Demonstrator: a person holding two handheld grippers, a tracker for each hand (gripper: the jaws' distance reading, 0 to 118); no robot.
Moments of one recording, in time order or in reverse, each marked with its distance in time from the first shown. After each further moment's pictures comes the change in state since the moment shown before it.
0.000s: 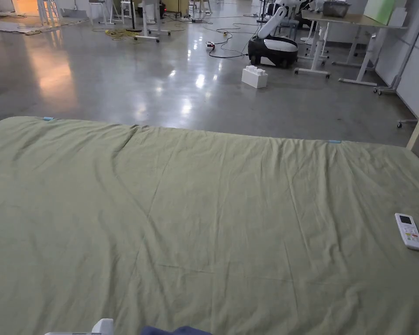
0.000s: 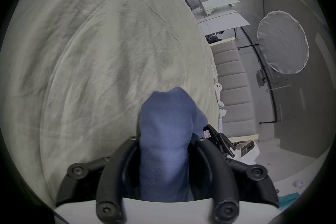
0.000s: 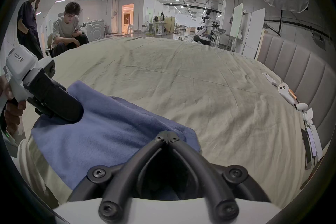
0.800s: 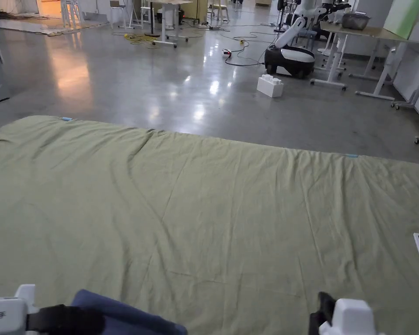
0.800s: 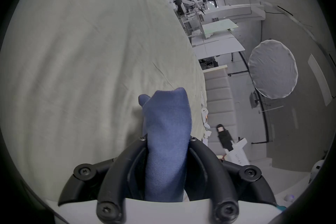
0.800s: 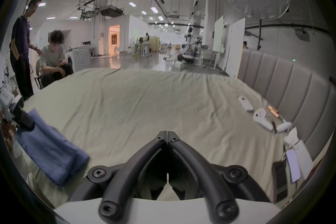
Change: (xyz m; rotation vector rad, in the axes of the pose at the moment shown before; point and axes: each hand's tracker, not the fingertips) left arm -0.039 0.050 0.148 0.180 -0.004 0.067; right arm 0.140 0.095 0.011 0.218 -0.152 -0.111
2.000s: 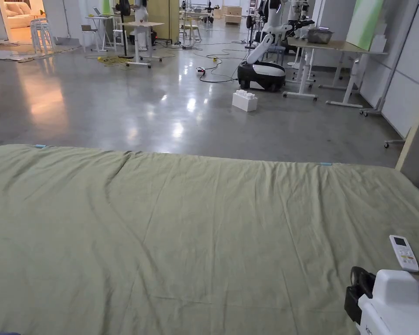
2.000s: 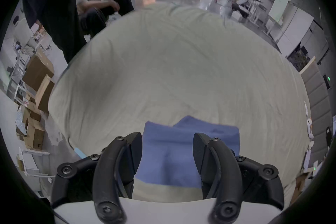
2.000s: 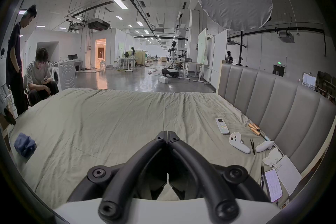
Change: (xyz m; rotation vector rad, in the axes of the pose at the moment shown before) left arm 0.068 0.087 0.140 0.234 0.955 -0.320; right arm 0.057 0.047 0.012 0.065 -0.092 -0.027
